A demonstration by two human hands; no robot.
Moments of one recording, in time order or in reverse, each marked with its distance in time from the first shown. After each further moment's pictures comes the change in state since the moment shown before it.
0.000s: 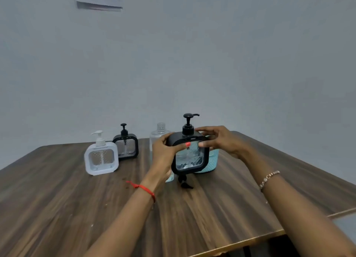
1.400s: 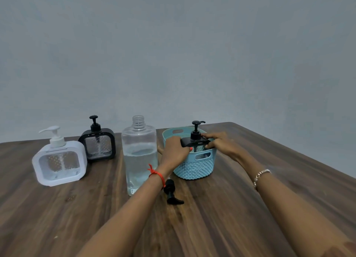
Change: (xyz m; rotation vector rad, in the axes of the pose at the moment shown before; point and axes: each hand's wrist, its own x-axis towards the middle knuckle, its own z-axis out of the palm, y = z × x) left_hand 0.107 -0.095 0.046 0.942 -0.213 0.085; right_hand 0.084 0.126 -0.031 -0.256 0.197 0.248
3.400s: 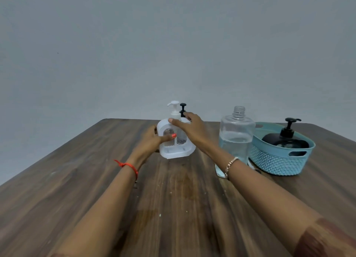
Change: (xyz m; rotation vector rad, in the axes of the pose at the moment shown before) left_hand -0.081 -0.174 -0.228 -0.460 0.200 -0.230; right_hand -0.030 -0.223 0.234 0.373 -0.057 -0.327
